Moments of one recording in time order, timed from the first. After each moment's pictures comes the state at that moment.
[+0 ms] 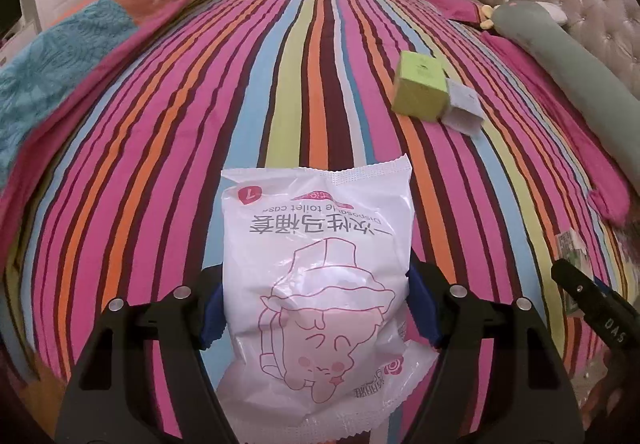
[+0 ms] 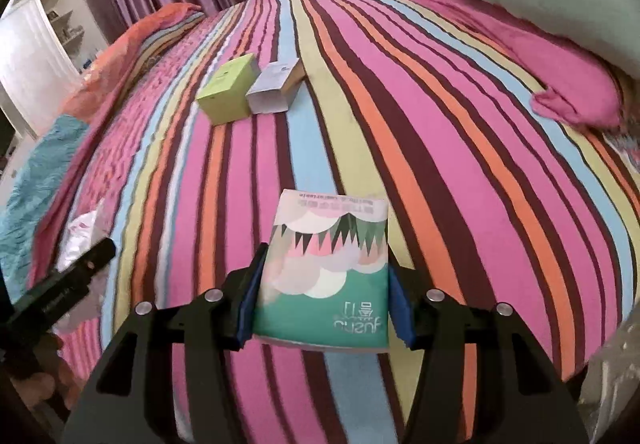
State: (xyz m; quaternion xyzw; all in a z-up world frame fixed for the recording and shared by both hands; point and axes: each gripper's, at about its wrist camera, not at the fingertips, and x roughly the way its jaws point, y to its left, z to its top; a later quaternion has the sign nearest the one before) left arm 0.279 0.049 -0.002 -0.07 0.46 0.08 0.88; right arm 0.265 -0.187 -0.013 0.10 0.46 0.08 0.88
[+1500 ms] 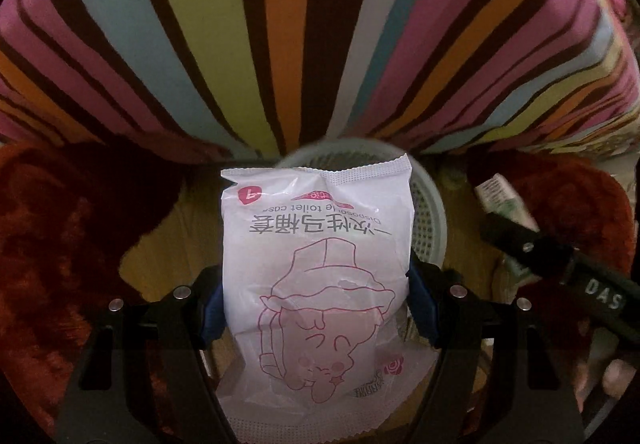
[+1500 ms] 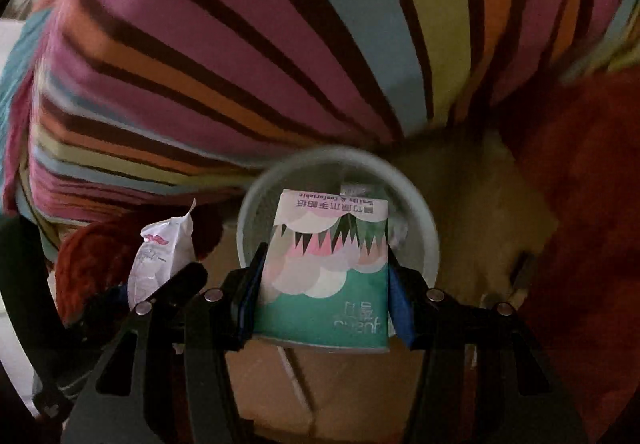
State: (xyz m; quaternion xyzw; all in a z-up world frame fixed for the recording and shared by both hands) left arm 0.068 -0.004 -0.191 -0.10 0.70 0.00 0.70; right arm 0.094 -0.196 -0.193 0.17 0.71 0.08 0.67
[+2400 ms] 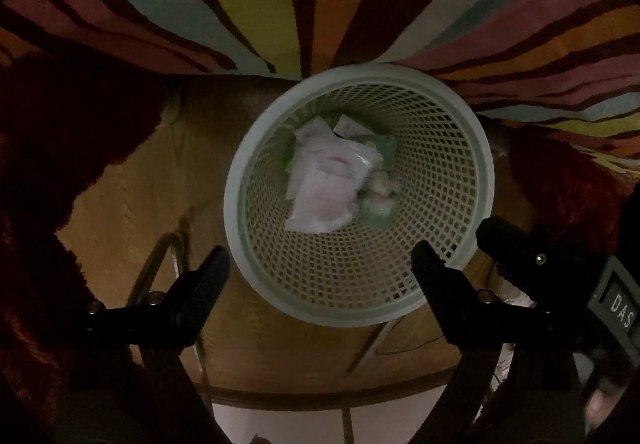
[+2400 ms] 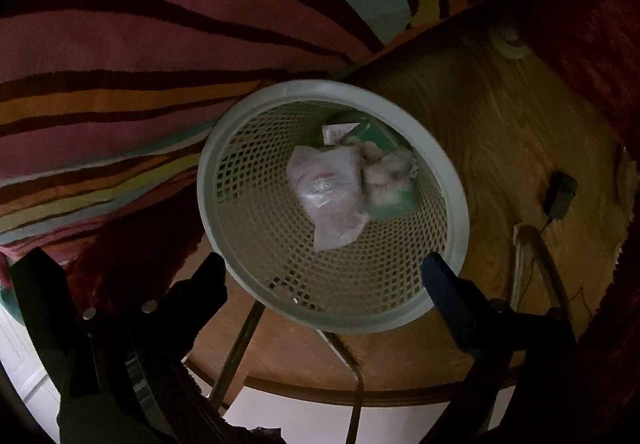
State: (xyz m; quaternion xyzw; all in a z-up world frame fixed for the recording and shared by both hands) left arm 0.065 0.002 -0.272 -0.15 0.79 0.06 0.59; right arm 0.085 -0.196 -0.272 0.24 0.79 0.04 0.57
